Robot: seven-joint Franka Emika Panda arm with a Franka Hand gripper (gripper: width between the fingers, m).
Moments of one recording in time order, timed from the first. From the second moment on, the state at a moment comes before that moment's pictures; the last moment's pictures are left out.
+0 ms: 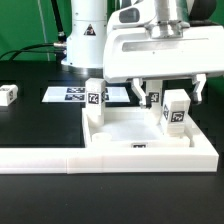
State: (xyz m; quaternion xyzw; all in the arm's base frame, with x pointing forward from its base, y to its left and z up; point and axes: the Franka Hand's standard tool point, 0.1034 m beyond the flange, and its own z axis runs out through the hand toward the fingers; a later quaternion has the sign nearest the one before) arm 0.606 0.104 0.082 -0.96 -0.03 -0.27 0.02
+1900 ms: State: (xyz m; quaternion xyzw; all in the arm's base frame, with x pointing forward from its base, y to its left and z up) arm 0.618 0.110 0.086 -1.00 -0.02 0.03 0.05
